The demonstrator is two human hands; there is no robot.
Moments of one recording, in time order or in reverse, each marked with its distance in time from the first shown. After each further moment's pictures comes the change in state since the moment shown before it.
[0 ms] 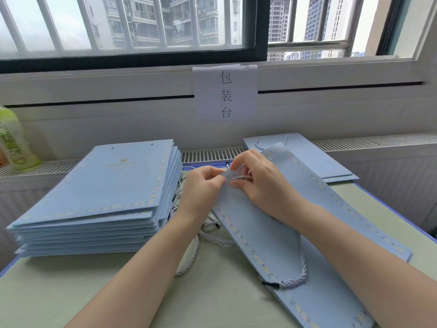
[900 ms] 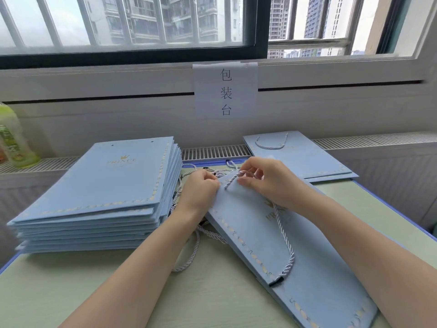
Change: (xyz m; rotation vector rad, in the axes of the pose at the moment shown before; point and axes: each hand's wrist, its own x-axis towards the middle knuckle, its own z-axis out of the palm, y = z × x) left_hand 0.008 -0.011 -0.004 0.184 -0.023 -0.138; right_hand -0.001 0.012 -0.013 0.038 -0.150 0.259
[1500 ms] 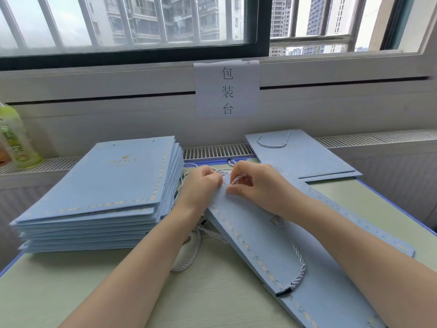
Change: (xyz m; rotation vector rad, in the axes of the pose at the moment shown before) left_hand -0.002 0.006 -0.003 -0.034 -0.006 0.035; right_hand -0.005 -0.017 0.012 -0.037 -0.063 -0.107
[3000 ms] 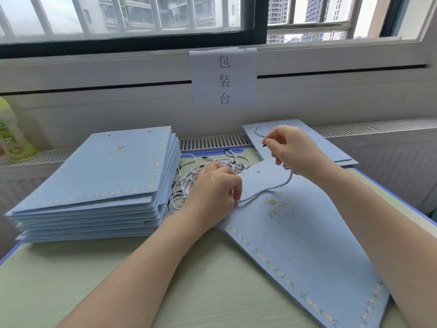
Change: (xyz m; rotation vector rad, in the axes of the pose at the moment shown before) left_hand -0.007 -0.022 0.017 0.655 -0.150 0.606; right_hand 0.006 0.017 -0.049 0.056 0.198 0.341
